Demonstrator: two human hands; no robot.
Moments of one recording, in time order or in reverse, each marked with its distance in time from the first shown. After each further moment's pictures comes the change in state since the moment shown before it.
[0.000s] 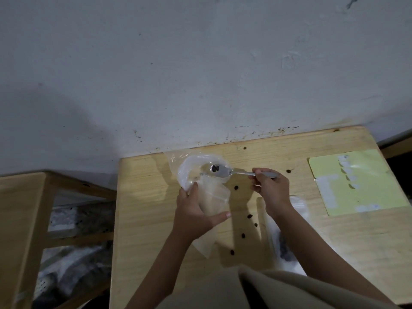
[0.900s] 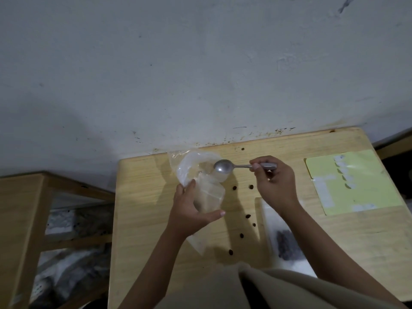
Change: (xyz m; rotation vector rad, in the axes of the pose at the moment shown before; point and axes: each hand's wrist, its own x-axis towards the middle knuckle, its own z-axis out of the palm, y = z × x) left_hand 0.006 -0.007 -0.009 -0.052 0.006 0.070; right_hand -0.024 -0.031 -0.008 -0.427 -0.127 -0.636
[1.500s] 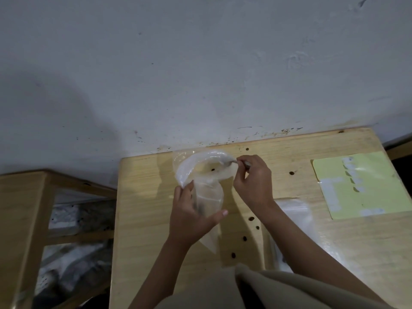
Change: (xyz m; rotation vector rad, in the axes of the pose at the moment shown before) left_hand -0.008 0.000 0.004 0.034 0.288 0.201; right_hand 0.014 0.019 0.055 -0.333 0.068 -0.292
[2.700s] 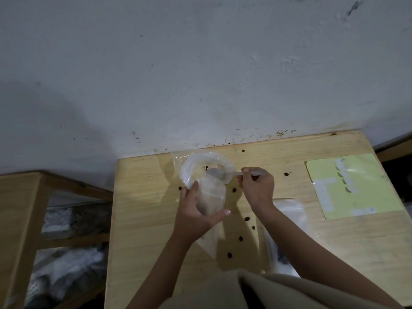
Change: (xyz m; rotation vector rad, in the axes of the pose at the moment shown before) left_hand 0.004 0.003 0.018 -0.192 -0.194 -0.210; right_hand -0.008 0.016 0.002 0.328 -0.021 0.760
